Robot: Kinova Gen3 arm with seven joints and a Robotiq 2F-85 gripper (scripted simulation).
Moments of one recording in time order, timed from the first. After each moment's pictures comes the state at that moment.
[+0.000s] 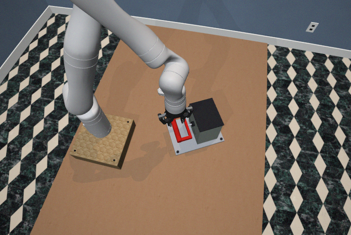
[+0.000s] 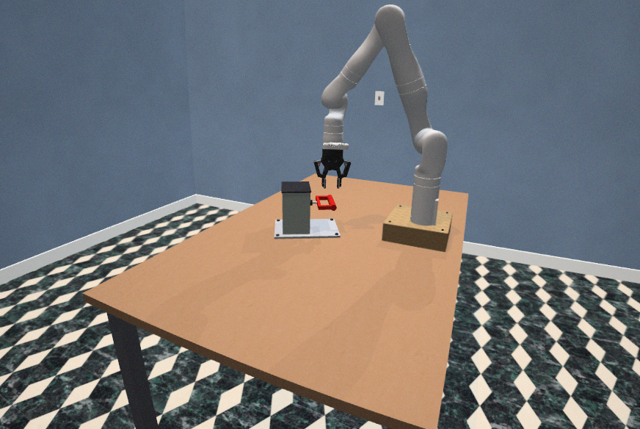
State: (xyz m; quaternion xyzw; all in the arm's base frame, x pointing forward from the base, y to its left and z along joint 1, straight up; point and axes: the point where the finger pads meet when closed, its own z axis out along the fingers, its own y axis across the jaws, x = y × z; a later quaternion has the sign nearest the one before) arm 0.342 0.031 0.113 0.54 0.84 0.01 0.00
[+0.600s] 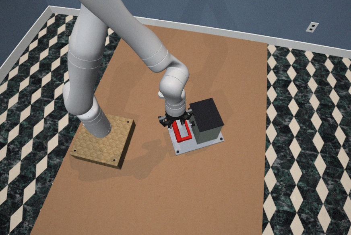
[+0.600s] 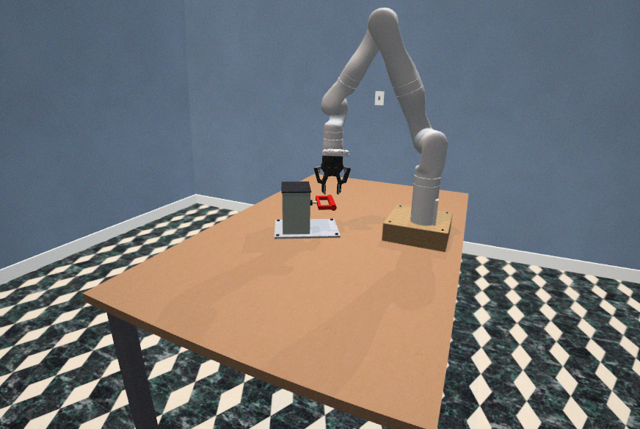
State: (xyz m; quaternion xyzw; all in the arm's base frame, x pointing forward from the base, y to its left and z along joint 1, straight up) arm 0.342 0.032 0.090 0.54 0.84 0.01 0.00
